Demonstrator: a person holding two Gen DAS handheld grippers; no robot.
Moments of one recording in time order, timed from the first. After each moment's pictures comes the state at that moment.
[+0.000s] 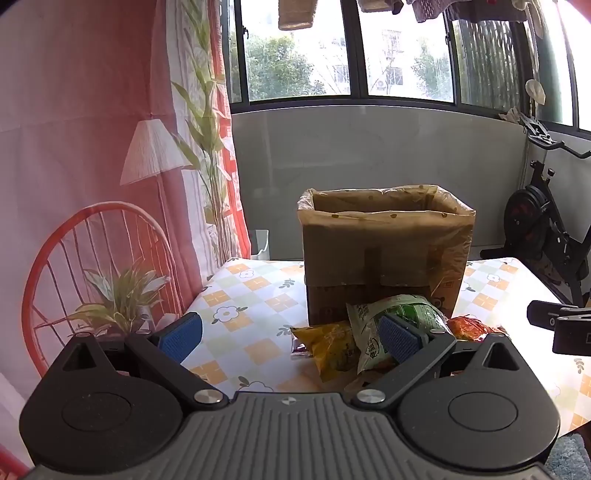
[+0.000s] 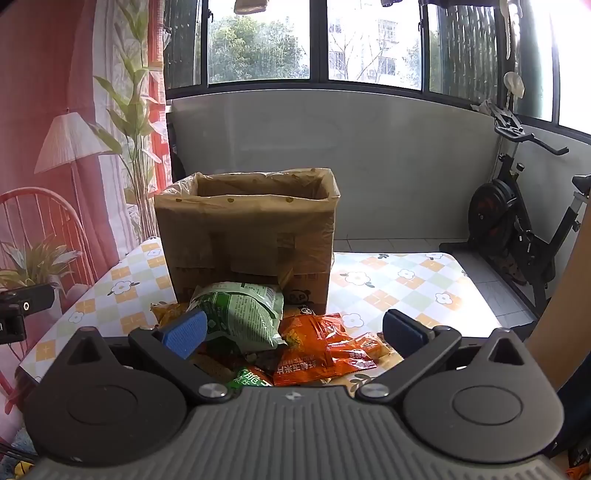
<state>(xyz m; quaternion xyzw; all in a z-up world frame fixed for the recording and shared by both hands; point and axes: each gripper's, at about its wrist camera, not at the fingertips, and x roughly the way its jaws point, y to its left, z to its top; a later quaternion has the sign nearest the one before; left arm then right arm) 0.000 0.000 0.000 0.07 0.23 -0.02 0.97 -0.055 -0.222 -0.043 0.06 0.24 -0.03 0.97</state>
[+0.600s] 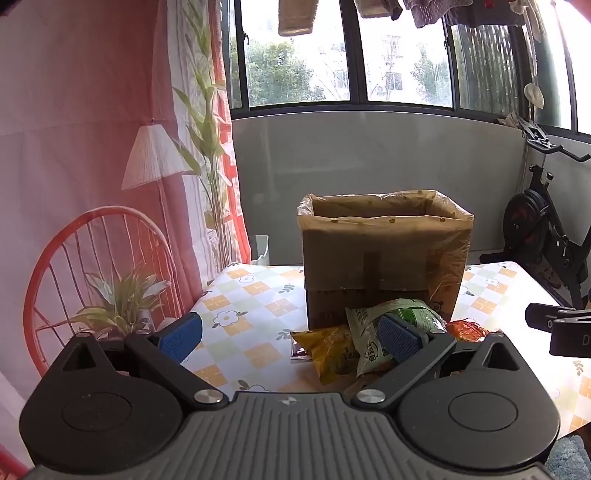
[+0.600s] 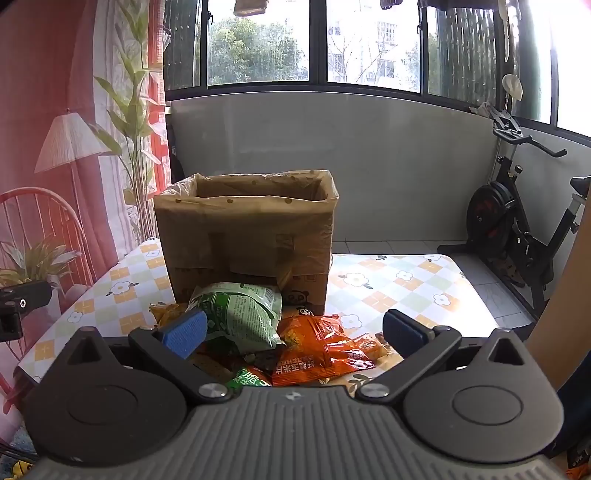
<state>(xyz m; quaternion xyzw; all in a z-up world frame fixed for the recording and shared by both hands) -0.006 0.001 0.002 0.07 0.22 -0.02 0.97 -0.058 -0.222 -0.043 0.06 0.23 -0.03 0.97</state>
